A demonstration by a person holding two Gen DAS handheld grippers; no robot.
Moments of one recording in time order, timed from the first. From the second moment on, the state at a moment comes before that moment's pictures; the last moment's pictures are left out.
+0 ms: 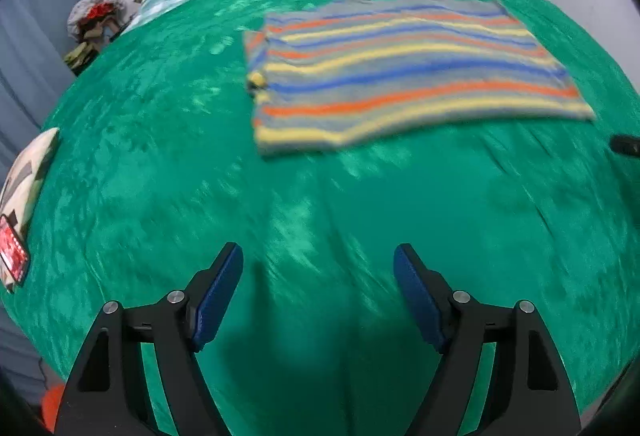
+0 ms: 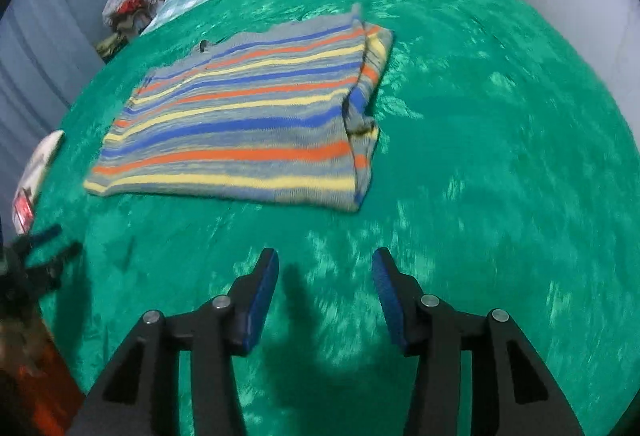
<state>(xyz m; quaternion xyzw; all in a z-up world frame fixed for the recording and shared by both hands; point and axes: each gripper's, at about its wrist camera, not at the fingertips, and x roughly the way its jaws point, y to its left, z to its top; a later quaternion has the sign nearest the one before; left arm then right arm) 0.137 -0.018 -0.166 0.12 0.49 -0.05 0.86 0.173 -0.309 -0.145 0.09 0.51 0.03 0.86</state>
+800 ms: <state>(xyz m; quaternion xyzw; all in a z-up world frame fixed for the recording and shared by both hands) 0.131 -0.097 -0.149 0.19 0.45 -0.11 0.87 0.183 -0.336 -0.133 0.09 0.50 0.04 0.86</state>
